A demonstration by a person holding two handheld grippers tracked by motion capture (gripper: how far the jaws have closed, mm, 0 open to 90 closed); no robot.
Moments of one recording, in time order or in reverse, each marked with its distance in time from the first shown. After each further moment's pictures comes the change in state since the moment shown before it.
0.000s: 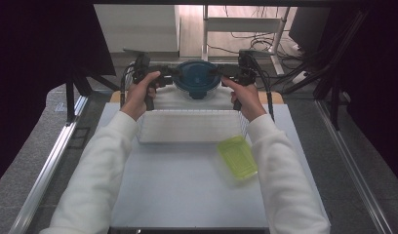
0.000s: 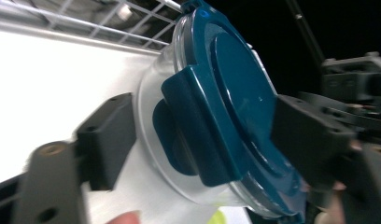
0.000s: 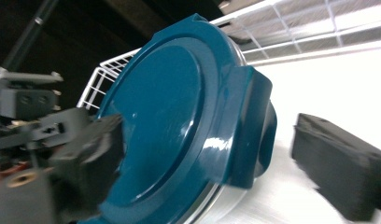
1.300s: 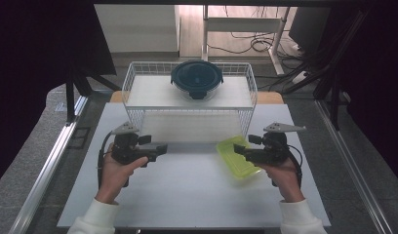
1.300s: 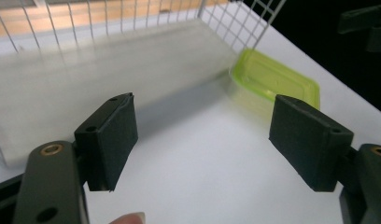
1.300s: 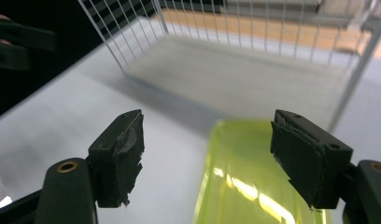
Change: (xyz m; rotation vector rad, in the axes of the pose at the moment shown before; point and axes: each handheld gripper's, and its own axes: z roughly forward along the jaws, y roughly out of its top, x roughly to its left) left arm -0.015 -0.206 -0.069 0.041 0.283 0.469; right arm -0.049 -0.186 -0.104 -0.025 -0.093 -0.518
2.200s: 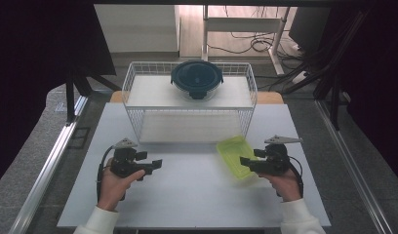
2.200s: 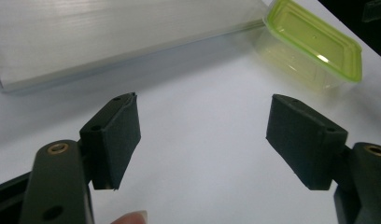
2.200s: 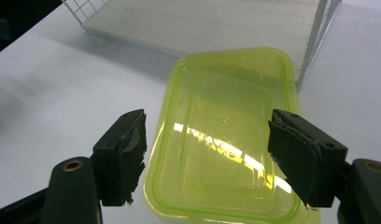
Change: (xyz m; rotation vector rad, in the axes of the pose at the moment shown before) left arm 0.023 -0.045 0.014 0.090 0.041 -0.063; right arm -0.029 -0.046 0.014 0.116 -0.056 0.053
